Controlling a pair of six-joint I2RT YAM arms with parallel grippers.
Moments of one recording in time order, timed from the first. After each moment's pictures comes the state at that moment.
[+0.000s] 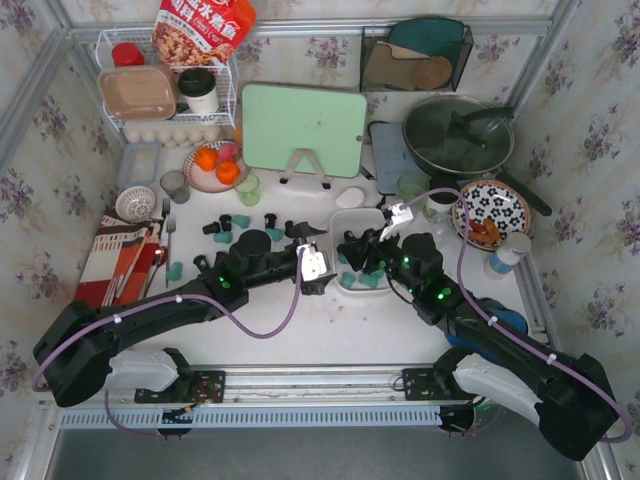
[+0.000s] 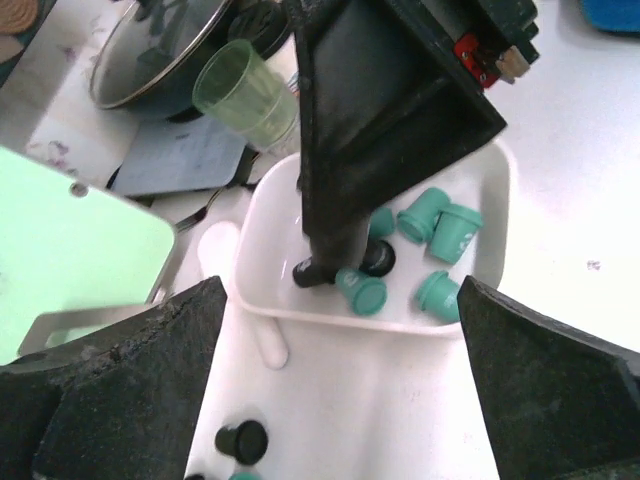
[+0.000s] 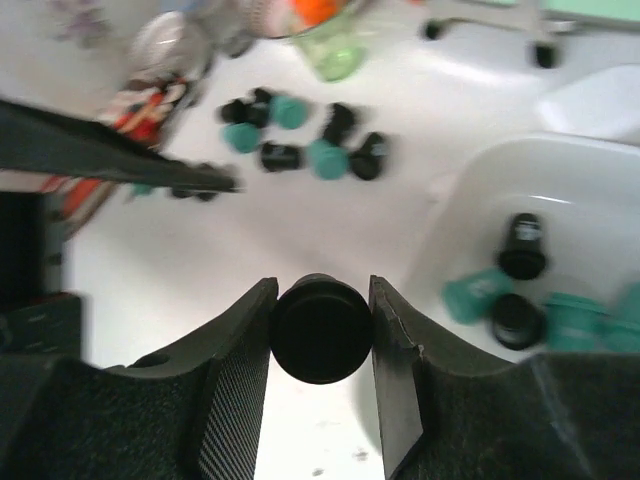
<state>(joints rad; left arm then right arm) -0.90 1.28 0.71 0.41 0.37 0.60 0.64 0.93 0.51 0.27 -0.10 0.43</state>
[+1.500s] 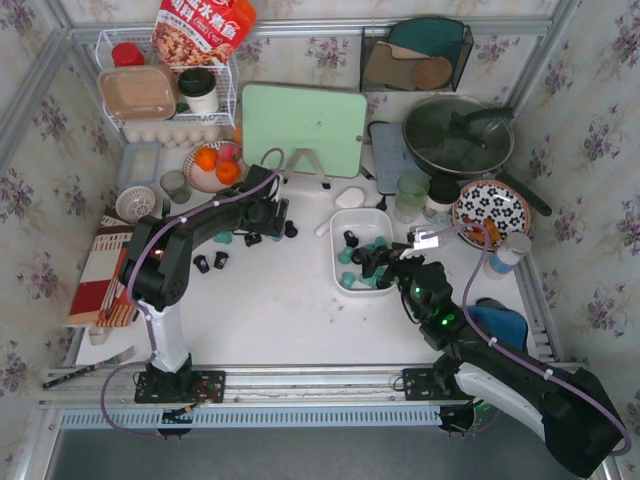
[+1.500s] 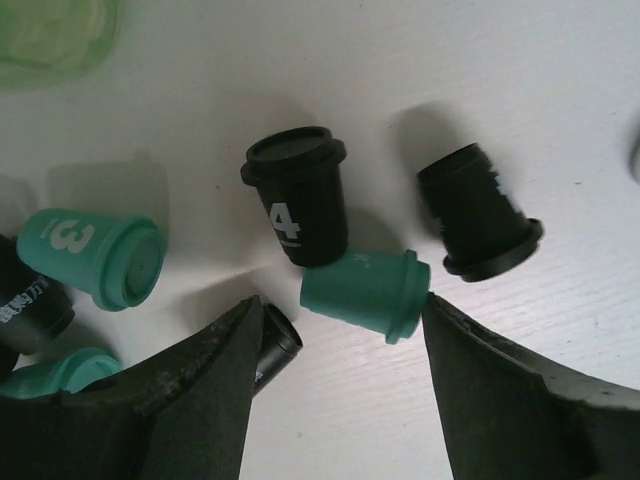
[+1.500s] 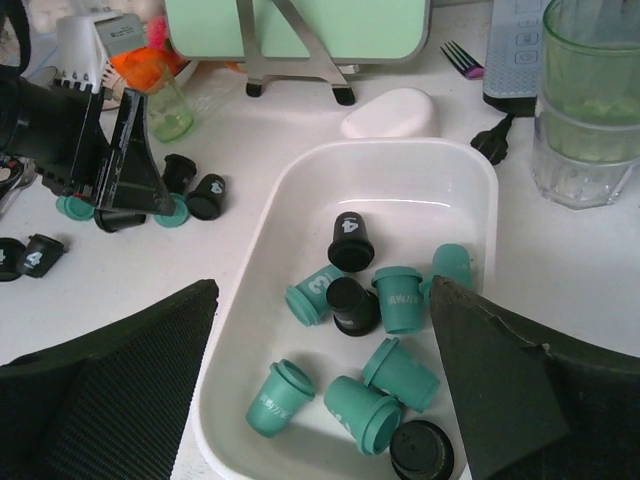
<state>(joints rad) -0.48 1.93 1.34 -0.41 -0.04 -0.14 0.64 0.81 0.22 0.51 0.31 0.32</state>
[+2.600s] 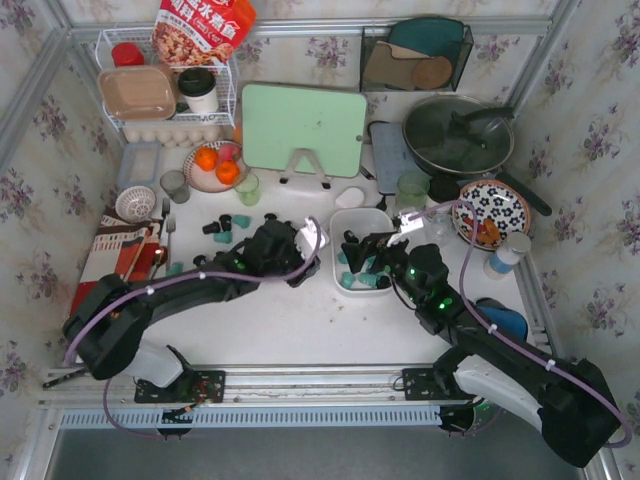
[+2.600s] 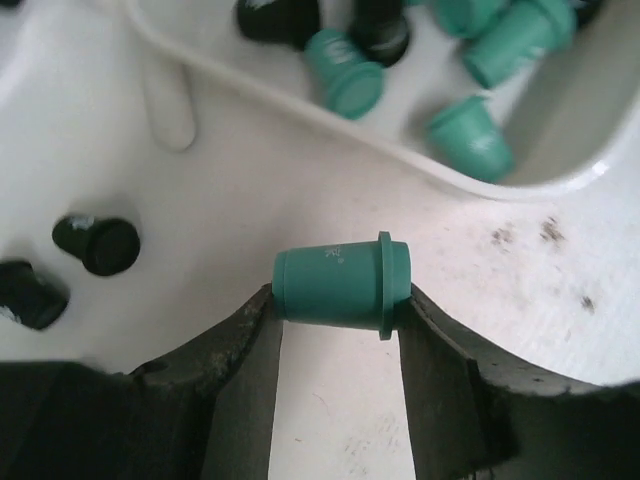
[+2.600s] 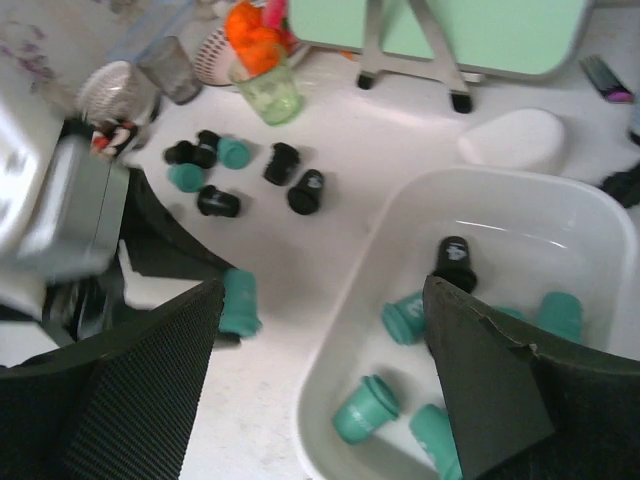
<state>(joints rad) -0.77 1.51 0.86 0.00 0.15 0.19 0.64 0.89 0.37 0.42 0.10 0.33</state>
